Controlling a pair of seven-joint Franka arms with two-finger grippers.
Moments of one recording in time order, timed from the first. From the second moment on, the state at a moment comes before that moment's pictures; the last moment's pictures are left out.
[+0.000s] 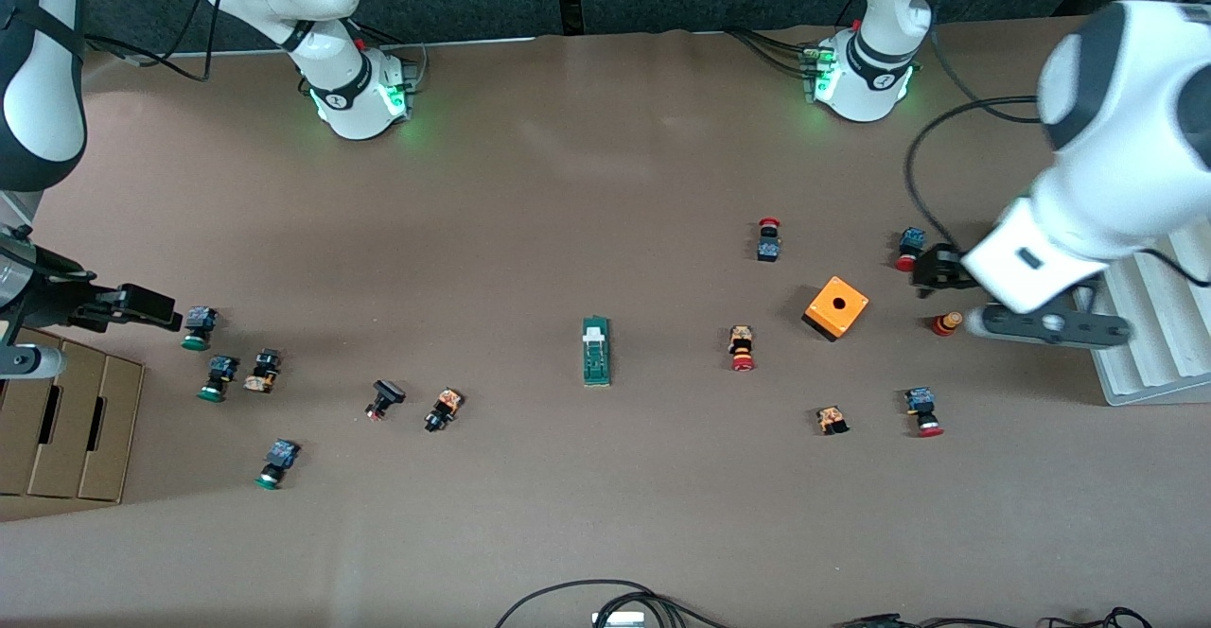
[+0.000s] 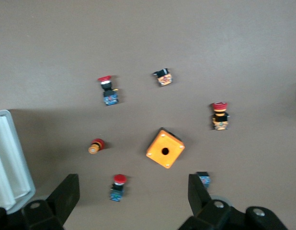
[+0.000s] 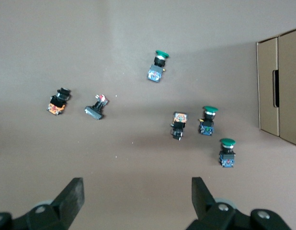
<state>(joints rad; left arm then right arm) -0.02 0.22 -0.17 -1.43 0.08 1.59 -0.03 -0.13 0.18 0.06 -1.51 0.01 1.65 -0.02</state>
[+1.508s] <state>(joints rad) 0.03 -0.01 -0.09 -1.71 0.02 1.70 -0.09 -0.13 0.14 0.07 -1.51 0.01 1.55 -0.02</state>
